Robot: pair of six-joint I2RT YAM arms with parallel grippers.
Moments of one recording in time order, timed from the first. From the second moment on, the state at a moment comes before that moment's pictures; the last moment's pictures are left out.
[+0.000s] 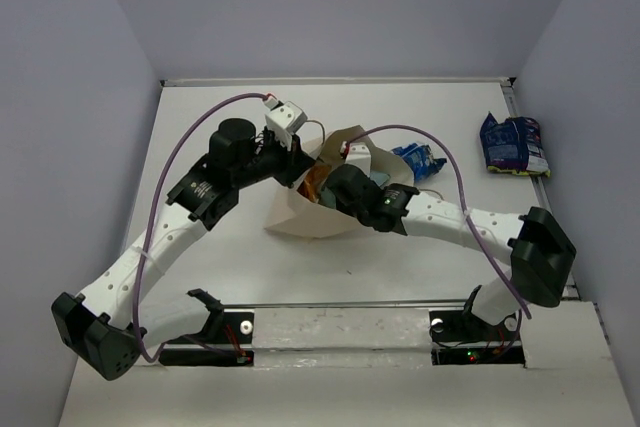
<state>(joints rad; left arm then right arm) -0.59 1.08 1.11 -0.35 0.31 -0.07 0.98 1.54 1.12 -0.41 0.51 0.63</state>
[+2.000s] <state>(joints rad) -0.58 1.14 1.16 -0.33 0.04 -0.13 0.79 1.38 1.34 -0.29 0.33 0.32</state>
